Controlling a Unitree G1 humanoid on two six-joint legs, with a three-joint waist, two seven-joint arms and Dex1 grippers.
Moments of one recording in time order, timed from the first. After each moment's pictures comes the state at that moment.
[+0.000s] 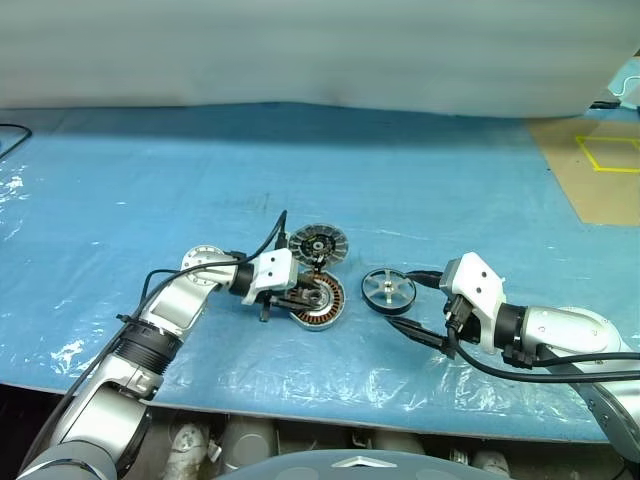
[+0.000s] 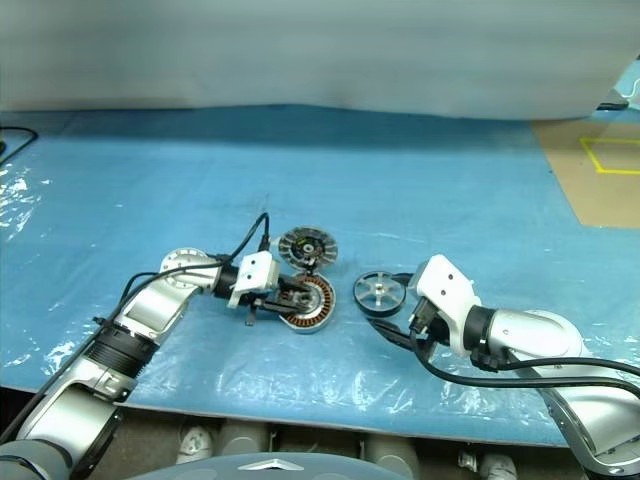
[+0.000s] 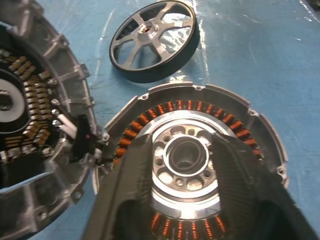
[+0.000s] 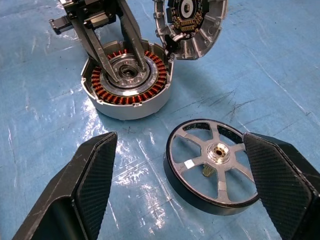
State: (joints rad) left arm -0.47 0.48 -0.34 0.18 -0.11 -0.02 -1.22; right arm 0.11 -0.85 -0.09 -0.78 0.51 0.74 0.69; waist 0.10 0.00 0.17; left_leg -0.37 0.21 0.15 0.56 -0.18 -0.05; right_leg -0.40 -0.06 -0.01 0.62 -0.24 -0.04
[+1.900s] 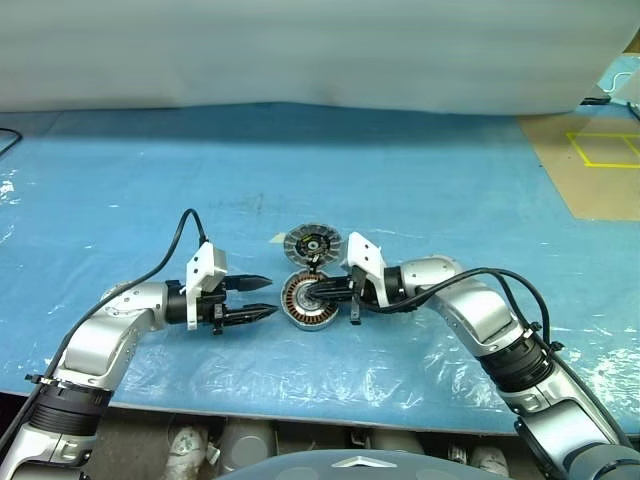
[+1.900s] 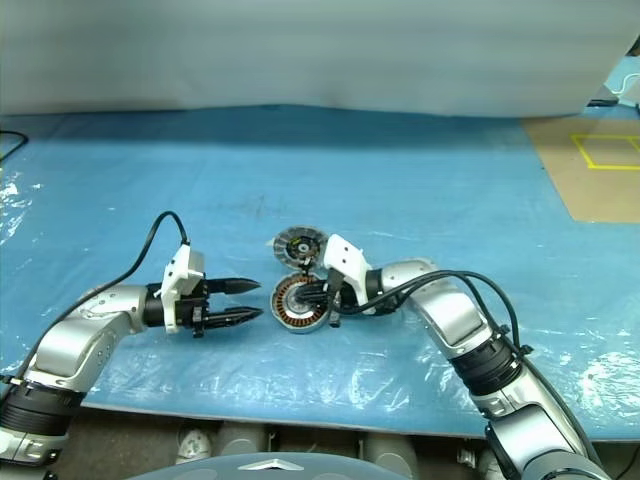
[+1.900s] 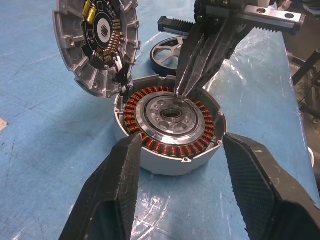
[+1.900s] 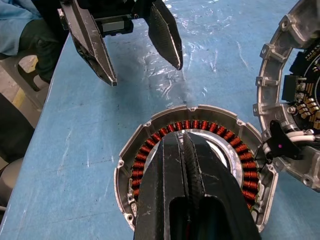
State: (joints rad) left arm -0.13 0.66 -0.05 -0.14 -0.49 0.35 -1.17; right arm -0.44 -0.51 0.41 -0.21 0.32 0.60 0.96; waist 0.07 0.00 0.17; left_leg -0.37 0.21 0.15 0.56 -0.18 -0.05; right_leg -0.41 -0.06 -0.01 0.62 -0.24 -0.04
